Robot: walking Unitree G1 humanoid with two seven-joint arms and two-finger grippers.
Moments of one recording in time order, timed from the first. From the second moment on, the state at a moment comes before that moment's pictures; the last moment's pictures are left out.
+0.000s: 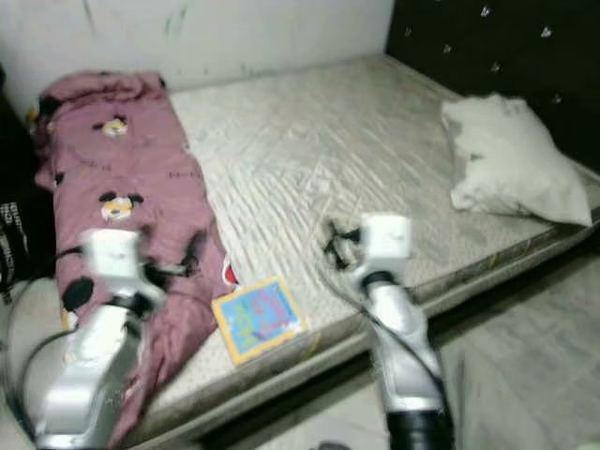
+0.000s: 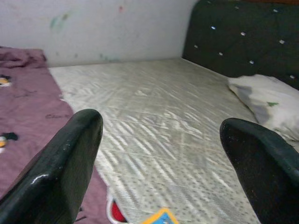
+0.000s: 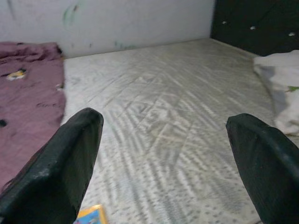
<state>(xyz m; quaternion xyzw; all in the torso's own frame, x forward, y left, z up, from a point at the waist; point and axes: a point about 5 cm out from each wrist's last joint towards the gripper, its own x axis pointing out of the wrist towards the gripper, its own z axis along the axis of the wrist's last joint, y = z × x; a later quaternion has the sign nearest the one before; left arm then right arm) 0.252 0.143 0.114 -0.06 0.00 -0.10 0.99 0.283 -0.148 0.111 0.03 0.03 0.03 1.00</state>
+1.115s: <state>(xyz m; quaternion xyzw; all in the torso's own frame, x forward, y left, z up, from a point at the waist) 0.252 0.152 0.113 -0.05 0.00 -0.08 1.00 0.286 -0.133 0.112 0.02 0.03 0.06 1.00</state>
